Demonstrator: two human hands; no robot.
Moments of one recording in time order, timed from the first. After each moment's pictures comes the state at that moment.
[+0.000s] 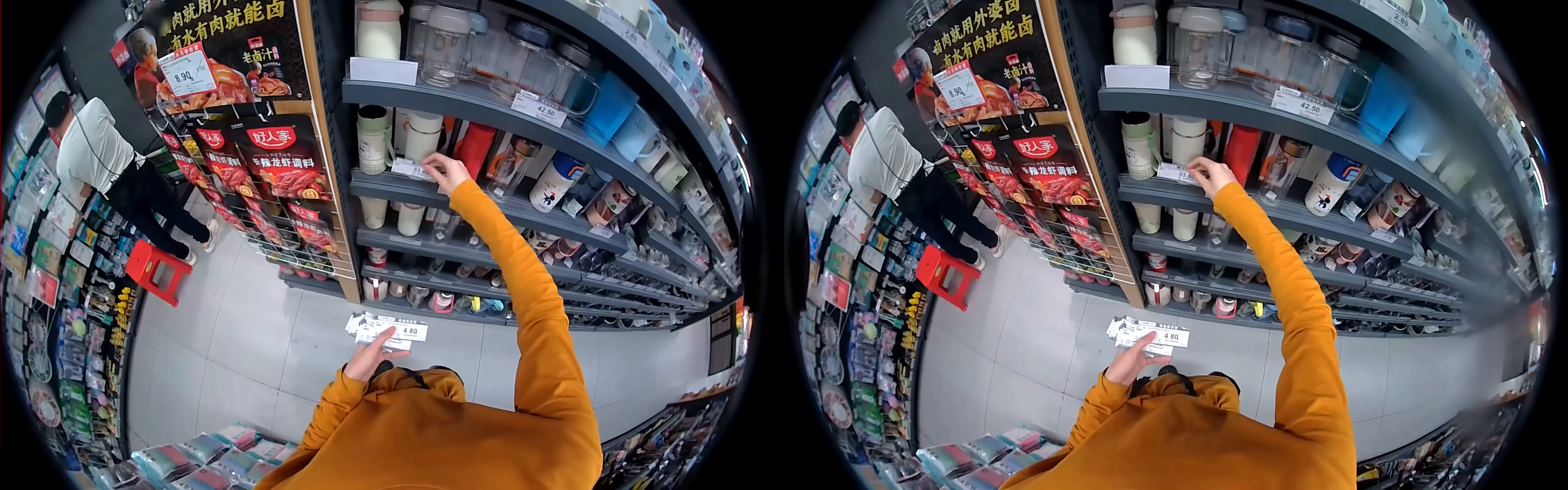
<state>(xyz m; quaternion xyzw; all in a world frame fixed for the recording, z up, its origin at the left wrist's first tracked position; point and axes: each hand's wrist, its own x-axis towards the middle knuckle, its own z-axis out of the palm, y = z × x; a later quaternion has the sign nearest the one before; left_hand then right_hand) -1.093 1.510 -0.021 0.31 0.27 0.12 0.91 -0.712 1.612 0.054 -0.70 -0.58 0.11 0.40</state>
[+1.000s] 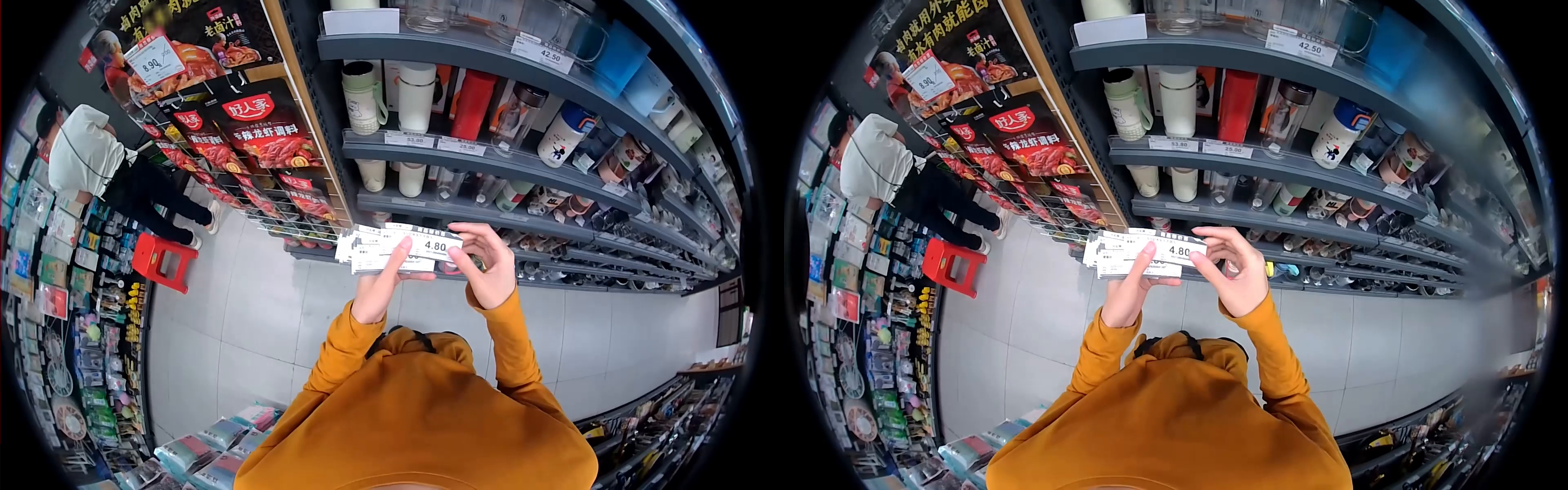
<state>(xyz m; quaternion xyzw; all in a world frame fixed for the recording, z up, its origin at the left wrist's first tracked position) -1.032 1.543 0.075 0.42 0.17 0.25 0.85 -0.902 1.421 0.097 -0.61 -0.39 0.22 0.65</state>
